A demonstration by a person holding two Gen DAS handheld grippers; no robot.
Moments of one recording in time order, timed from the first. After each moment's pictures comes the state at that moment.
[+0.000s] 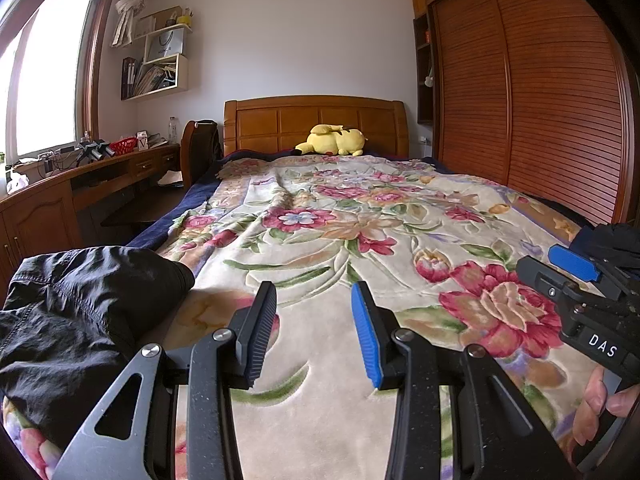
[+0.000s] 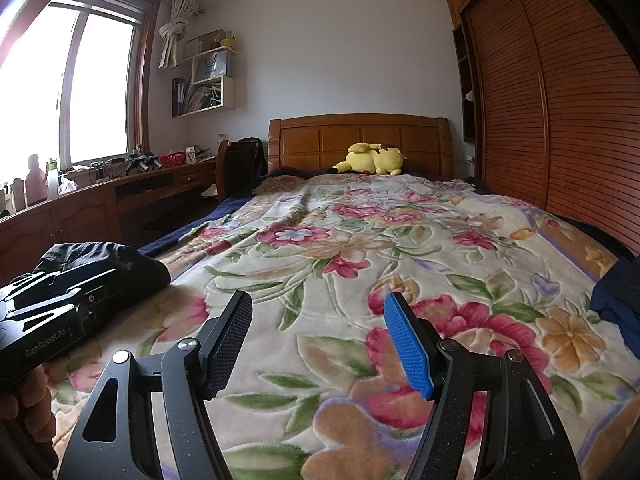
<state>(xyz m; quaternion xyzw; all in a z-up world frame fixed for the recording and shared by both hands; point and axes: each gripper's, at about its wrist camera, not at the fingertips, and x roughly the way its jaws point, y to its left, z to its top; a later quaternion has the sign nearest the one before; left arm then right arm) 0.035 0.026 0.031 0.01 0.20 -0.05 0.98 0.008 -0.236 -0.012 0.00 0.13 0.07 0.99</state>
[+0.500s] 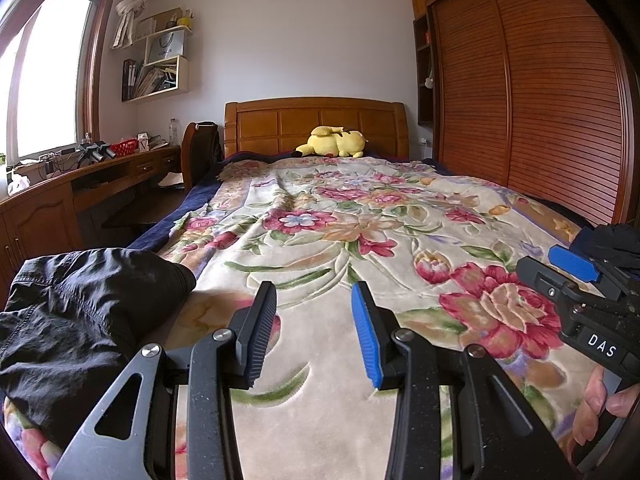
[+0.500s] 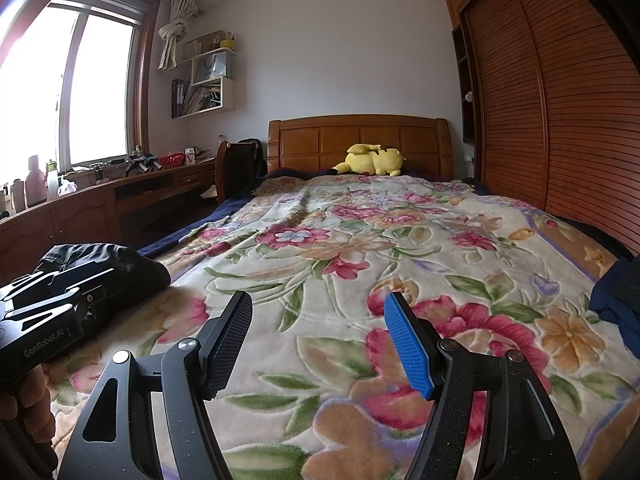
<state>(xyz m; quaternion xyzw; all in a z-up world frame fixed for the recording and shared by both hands) 0.035 0.027 0.032 0.01 0.20 -0.05 0.98 0.009 -0.235 -0.012 0.00 0.13 0.07 0.99</state>
